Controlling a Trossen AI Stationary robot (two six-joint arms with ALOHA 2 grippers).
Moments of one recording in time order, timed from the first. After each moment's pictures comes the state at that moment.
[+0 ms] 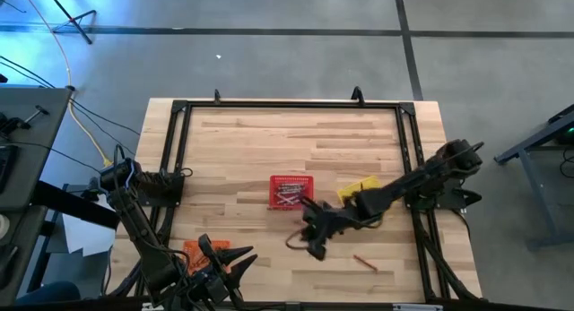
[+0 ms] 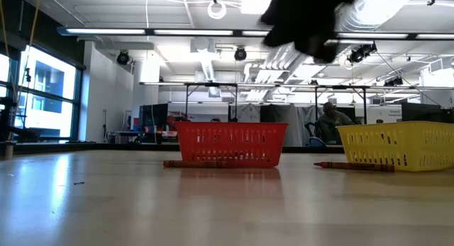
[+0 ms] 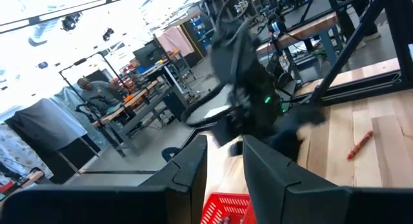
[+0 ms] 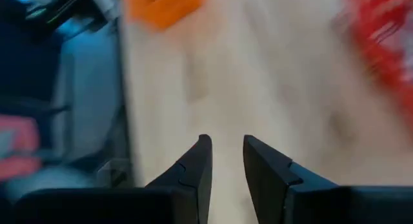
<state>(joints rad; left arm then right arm) -1.01 1.80 1.49 -0.26 -1.57 -0.06 0.42 1.69 1.15 -0.22 0.10 0.78</state>
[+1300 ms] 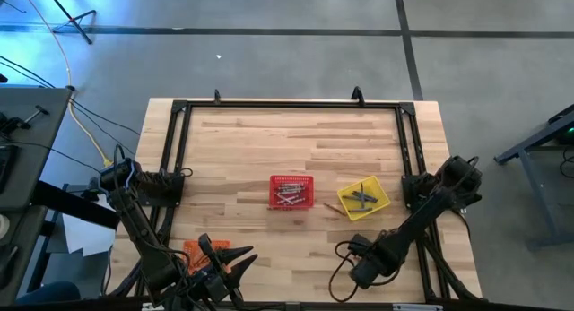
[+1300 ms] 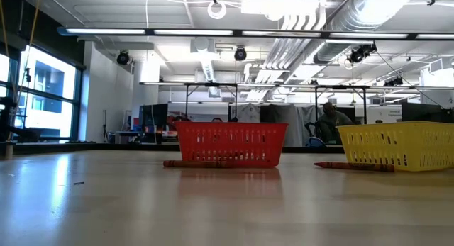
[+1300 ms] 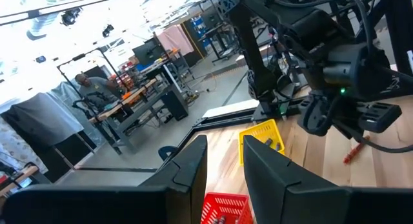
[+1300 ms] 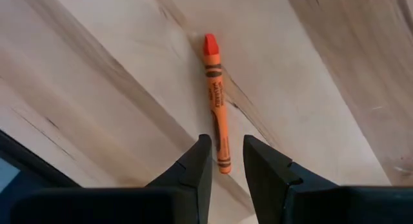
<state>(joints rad) -1.01 1.80 1.49 -0.27 -1.57 -0.10 0.80 1.80 1.15 -0.86 -0.12 1.47</state>
